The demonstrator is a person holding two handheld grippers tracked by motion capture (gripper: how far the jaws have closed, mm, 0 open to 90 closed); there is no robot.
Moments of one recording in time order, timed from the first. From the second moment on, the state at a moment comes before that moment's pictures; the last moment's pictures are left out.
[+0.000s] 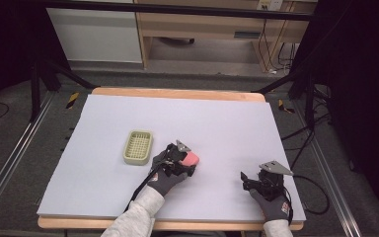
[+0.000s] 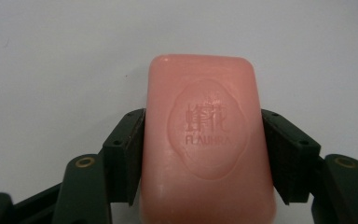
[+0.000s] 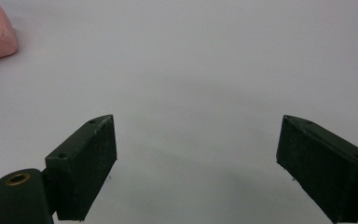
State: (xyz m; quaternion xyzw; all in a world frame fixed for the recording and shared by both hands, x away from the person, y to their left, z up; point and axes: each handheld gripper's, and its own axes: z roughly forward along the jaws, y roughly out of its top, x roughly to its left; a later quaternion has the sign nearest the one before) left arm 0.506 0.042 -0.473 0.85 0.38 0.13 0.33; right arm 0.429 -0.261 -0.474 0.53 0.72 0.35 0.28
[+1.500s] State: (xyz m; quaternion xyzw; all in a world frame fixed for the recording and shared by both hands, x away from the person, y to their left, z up) left arm 0.491 0.062 -0.433 0.85 0.36 0.14 0.35; right arm 0.429 -0.263 -0.472 0.53 0.72 0.36 0.29
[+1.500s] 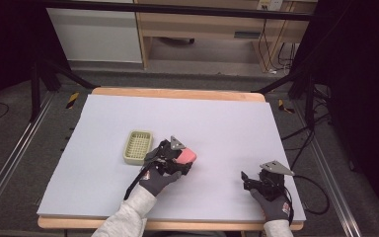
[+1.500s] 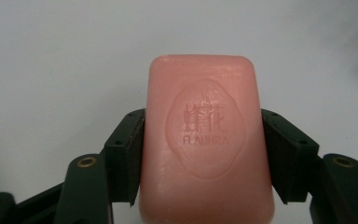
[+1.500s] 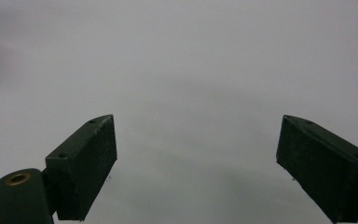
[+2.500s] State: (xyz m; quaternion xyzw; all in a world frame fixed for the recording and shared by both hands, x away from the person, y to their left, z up) left arm 0.482 0.134 -0.409 0.82 0.40 0.16 0.37; right arm 0.428 -0.264 -0.472 0.53 0.71 0.36 0.29
